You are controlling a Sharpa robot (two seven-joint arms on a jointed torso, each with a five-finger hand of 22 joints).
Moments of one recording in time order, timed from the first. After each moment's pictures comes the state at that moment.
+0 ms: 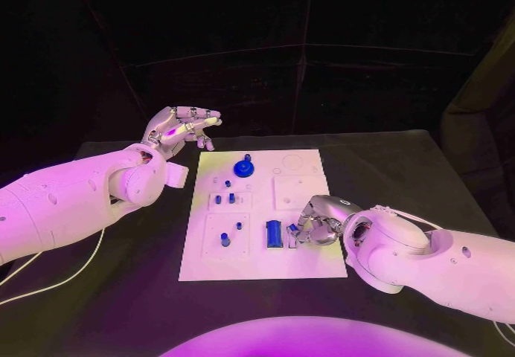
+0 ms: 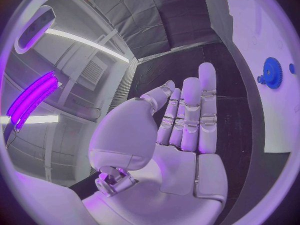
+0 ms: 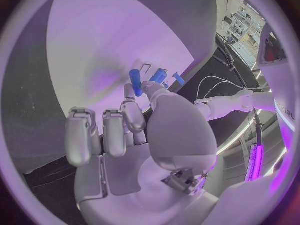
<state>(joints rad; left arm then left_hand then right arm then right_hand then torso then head) 1.20 -0.77 -0.08 1.28 -0.09 -0.14 0.54 1.23 0.01 0.41 -0.16 0.05 0.98 0.19 0.19 0.07 0.95 0.12 0.37 0.07 1.23 0.02 1.00 0.47 0.17 1.24 0.12 0.66 0.47 0.95 -0.92 -0.01 1.88 -1.50 -0.31 -0.61 1.25 -0.09 0.25 0.16 0.48 1.13 0.07 0.16 0.30 1.43 -0.01 1.14 1.28 1.47 -0.07 1.43 1.31 0.04 1.47 0.05 1.50 1.31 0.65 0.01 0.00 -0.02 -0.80</state>
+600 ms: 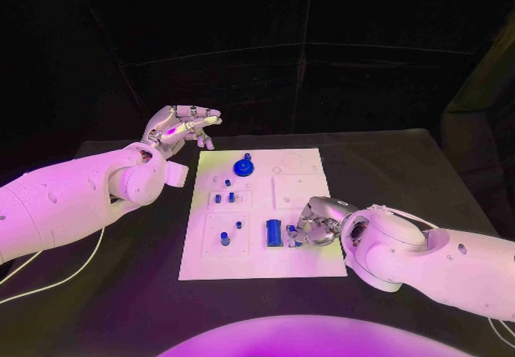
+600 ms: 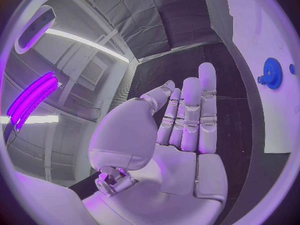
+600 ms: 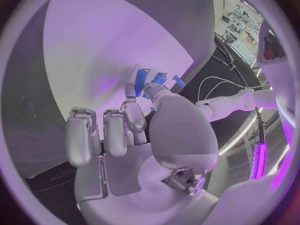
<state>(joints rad) 1.20 -0.77 -0.08 1.28 -0.09 -0.14 0.54 1.23 0.01 0.41 -0.16 0.05 0.98 0.19 0.19 0.07 0.95 0.12 0.37 0.07 1.23 0.02 1.00 0.47 0.17 1.24 0.12 0.66 0.47 0.95 -0.91 -0.01 1.87 -1.47 -0.28 -0.62 1.20 -0.09 0.28 0.19 0.48 1.16 0.05 0.18 0.32 1.44 -0.02 1.12 1.27 1.46 -0.08 1.43 1.31 0.04 1.47 0.04 1.50 1.31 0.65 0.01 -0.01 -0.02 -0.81</state>
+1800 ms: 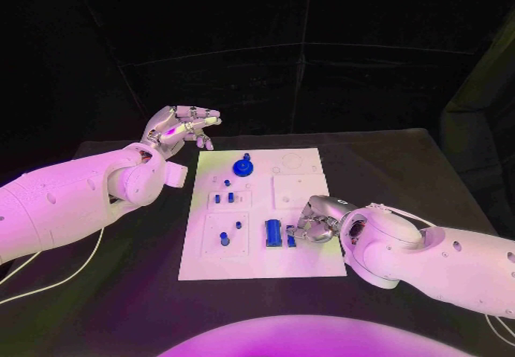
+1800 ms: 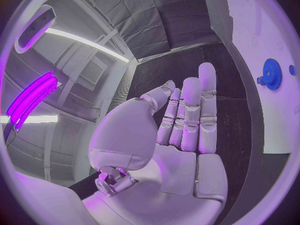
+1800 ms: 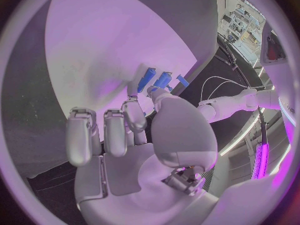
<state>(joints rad) 1.20 -0.78 -0.08 1.28 -0.09 -0.14 0.53 1.23 0.01 0.42 -0.16 0.05 0.98 0.19 0.19 0.07 0.95 0.12 0.37 0.07 1.23 0.02 1.00 0.47 0.17 1.24 0.12 0.66 0.47 0.95 -0.90 -0.01 1.84 -1.47 -0.29 -0.62 1.10 -0.11 0.20 0.26 0.36 1.17 0.05 0.19 0.34 1.45 -0.03 1.12 1.28 1.47 -0.08 1.43 1.31 0.04 1.46 0.04 1.50 1.31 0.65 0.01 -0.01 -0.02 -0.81</state>
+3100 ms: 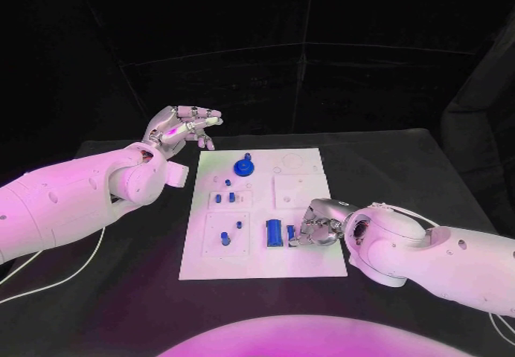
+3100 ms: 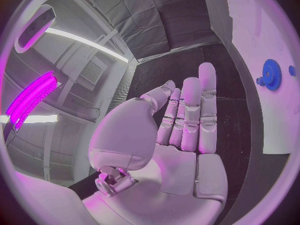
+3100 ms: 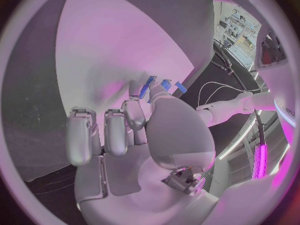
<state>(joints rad) 1.20 -0.77 -0.08 1.28 -0.09 -0.14 0.53 1.23 0.01 0.42 -0.16 0.05 0.98 0.19 0.19 0.07 0.95 0.12 0.37 0.07 1.23 0.02 1.00 0.47 0.17 1.24 0.12 0.66 0.47 0.95 -0.92 -0.01 1.83 -1.46 -0.22 -0.56 1.19 -0.07 0.00 0.22 0.15 1.16 0.06 0.18 0.36 1.45 -0.02 1.11 1.28 1.47 -0.08 1.42 1.31 0.04 1.46 0.04 1.49 1.31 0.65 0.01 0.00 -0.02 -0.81</state>
